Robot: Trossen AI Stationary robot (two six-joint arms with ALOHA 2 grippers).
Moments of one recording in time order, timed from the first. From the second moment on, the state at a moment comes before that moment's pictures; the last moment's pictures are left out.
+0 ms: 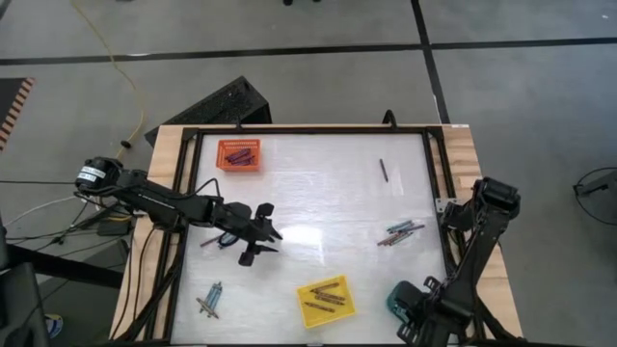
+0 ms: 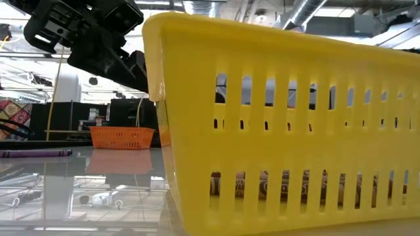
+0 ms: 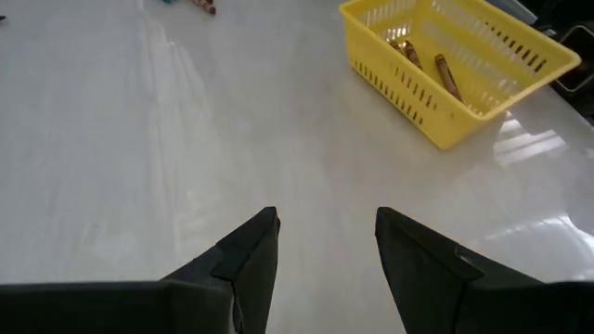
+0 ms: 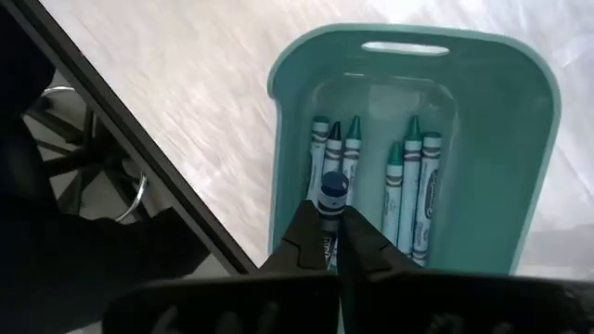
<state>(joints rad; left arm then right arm) -0.18 1.28 0.55 0.21 0.08 0.04 1.08 1.66 1.26 -0.97 0.18 1.73</state>
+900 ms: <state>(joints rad) -0.32 1.15 0.55 -0.35 -0.05 -0.26 1.07 1.66 1.26 -1.05 0.16 1.75</state>
